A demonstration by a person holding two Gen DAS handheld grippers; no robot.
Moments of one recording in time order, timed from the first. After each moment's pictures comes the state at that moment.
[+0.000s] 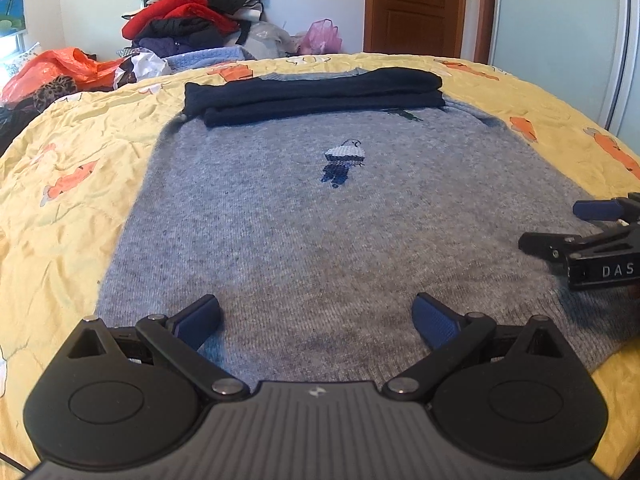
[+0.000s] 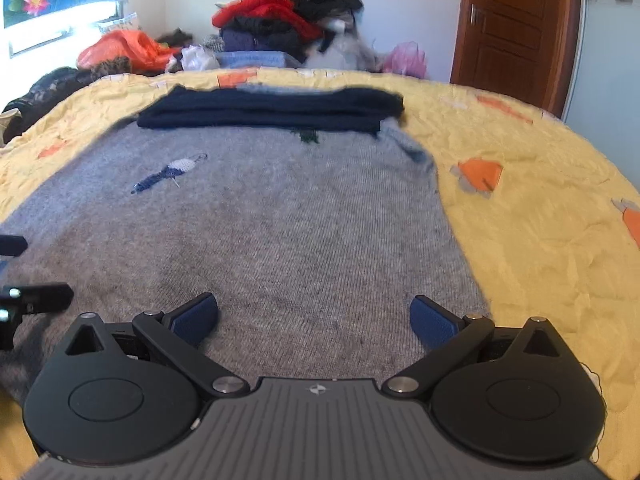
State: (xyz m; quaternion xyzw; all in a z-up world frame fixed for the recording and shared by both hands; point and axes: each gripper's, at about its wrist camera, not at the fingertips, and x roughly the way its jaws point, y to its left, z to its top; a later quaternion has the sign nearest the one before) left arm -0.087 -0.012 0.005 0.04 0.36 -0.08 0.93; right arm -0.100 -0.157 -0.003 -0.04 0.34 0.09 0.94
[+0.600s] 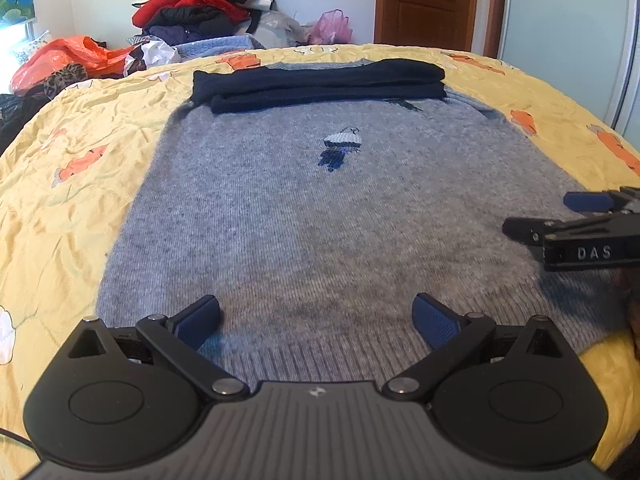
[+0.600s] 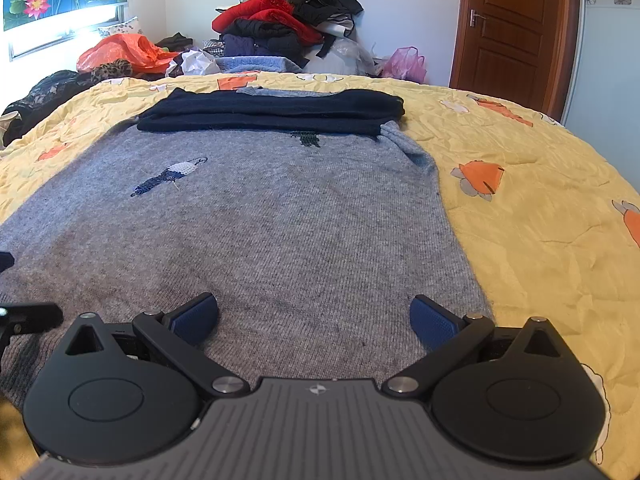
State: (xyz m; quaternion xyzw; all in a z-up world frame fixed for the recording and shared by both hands) left arm -0.105 -0.017 0.008 0.04 0.38 -0.07 0.92; right arm -0.097 -0.156 -0.005 -0.04 0.34 0.08 0.94
